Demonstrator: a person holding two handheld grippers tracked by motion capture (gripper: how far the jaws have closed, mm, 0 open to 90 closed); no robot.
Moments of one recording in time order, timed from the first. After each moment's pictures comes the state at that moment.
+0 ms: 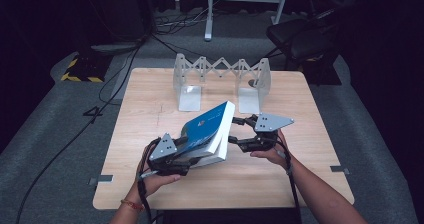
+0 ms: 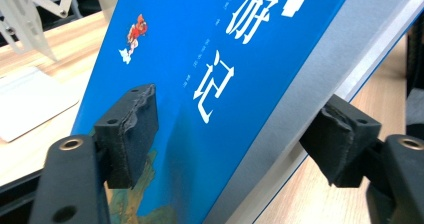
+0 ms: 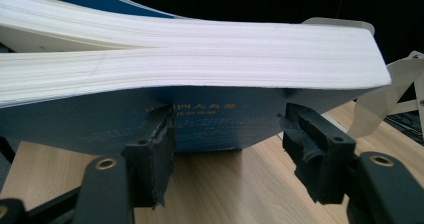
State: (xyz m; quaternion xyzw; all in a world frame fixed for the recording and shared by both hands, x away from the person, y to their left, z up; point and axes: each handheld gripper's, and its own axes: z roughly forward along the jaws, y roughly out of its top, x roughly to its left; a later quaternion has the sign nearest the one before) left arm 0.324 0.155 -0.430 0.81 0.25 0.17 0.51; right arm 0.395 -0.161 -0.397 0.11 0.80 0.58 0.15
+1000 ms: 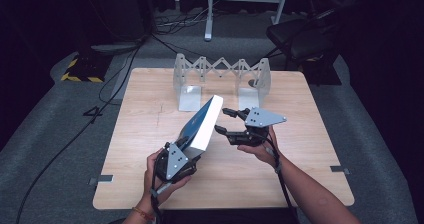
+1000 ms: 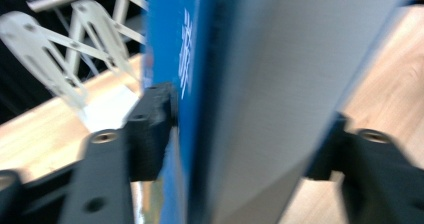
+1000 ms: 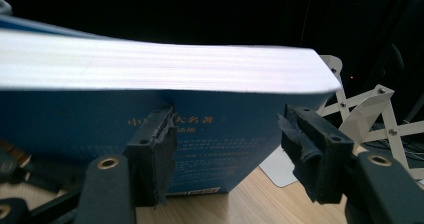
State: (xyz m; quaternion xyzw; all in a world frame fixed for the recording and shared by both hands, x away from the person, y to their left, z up) left arm 0.292 0.133 -0.430 0.75 0.30 0.34 0.48; right arm 0.391 -0.130 -0.375 0.14 0.77 0.59 0.20
